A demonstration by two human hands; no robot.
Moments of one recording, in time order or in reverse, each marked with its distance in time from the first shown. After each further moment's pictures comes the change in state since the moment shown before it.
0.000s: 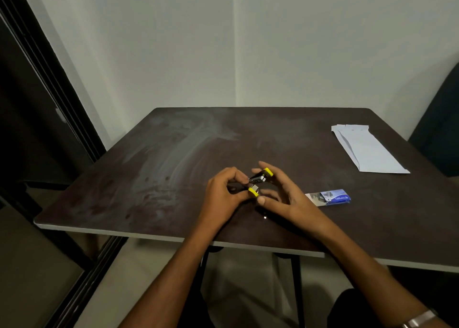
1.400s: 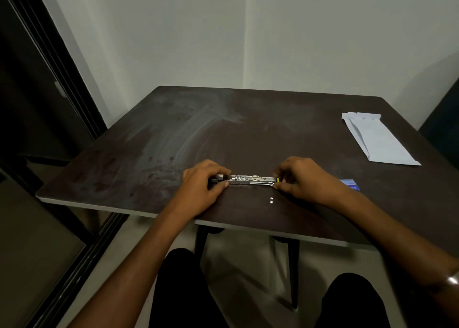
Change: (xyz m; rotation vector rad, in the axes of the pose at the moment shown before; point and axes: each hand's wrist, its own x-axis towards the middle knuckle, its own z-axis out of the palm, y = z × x) left_hand -0.018 -0.026 -0.056 0.372 -0.182 -0.028; right_hand 0.027 -0.016 -0.026 -0.996 -0.151 0.110
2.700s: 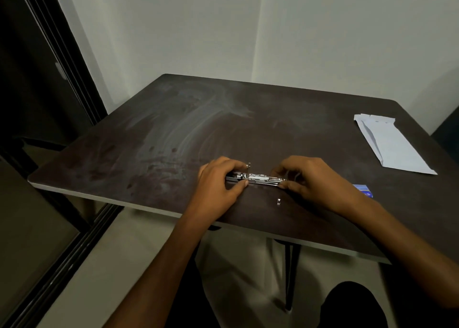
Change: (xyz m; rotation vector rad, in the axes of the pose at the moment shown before) left_hand -0.001 0.019 0.025 -0.091 0.146 -0.015; right_hand 0.001 -0.002 -0.001 -0.004 0.039 -0.177
